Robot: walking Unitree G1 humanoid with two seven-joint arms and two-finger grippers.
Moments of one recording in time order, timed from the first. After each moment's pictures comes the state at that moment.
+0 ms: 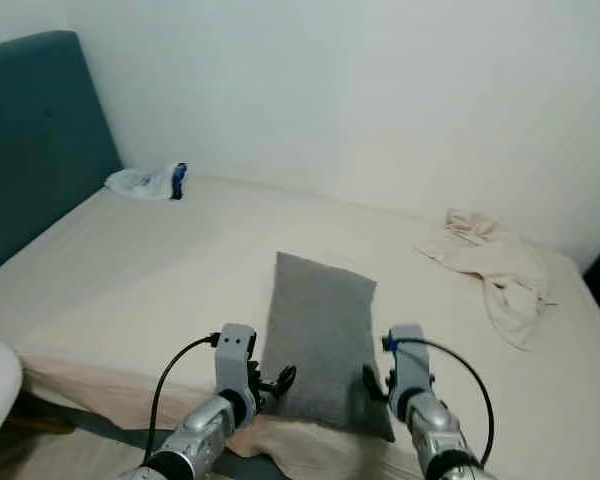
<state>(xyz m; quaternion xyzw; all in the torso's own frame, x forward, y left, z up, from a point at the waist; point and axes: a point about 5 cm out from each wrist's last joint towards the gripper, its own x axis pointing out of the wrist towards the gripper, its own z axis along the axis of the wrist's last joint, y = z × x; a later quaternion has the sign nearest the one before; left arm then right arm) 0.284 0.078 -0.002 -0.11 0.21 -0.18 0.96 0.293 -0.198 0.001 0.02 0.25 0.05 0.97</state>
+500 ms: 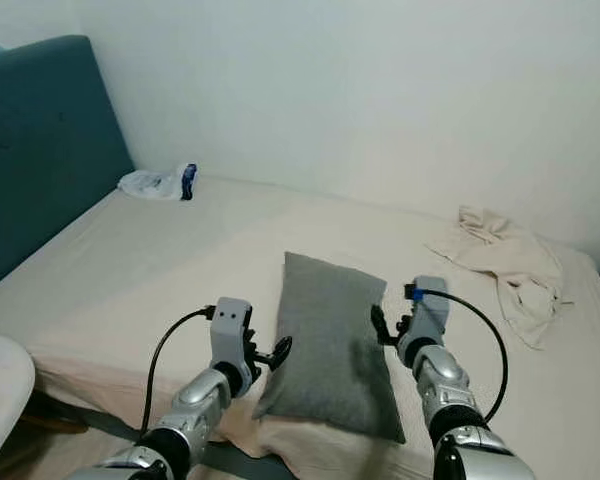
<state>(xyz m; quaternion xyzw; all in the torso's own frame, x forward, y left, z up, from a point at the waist) 0.303 0.079 0.021 -0.09 0.15 -0.19 0.97 0.329 -0.217 0.050 0.08 0.15 0.02 0.99</state>
